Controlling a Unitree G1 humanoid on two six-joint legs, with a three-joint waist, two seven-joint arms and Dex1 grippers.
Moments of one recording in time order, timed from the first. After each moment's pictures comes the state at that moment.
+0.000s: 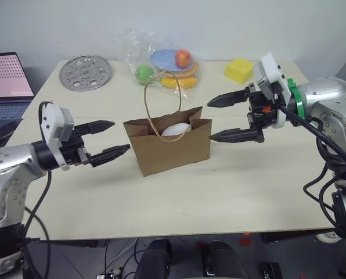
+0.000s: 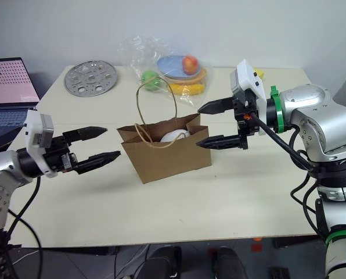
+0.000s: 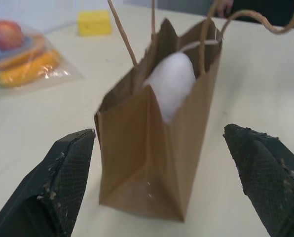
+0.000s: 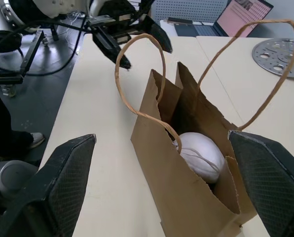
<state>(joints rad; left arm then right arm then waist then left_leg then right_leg) -0.27 0.82 0.36 -0.19 -0.57 0.52 -1.09 -0.95 -0.75 0.14 -0.11 0.56 0.73 1.27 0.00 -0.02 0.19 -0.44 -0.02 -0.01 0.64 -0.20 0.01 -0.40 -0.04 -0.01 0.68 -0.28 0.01</state>
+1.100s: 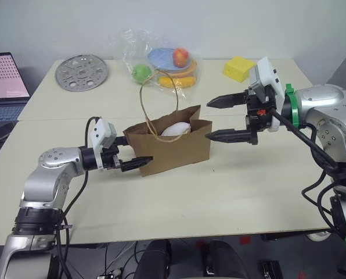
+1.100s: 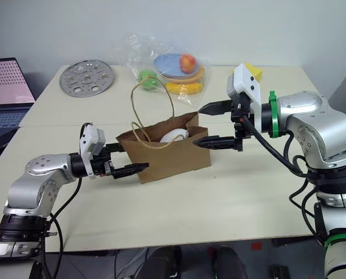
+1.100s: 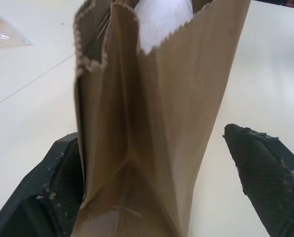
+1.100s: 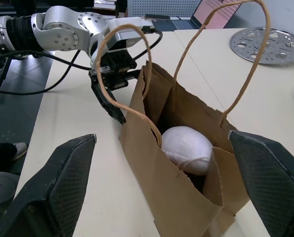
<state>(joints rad) -0.40 0.72 0.08 0.06 -0.46 0.36 -1.15 -0.90 -0.74 0.12 -0.19 0.57 0.79 1.15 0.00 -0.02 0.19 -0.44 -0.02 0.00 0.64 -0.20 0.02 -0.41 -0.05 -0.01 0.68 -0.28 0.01</state>
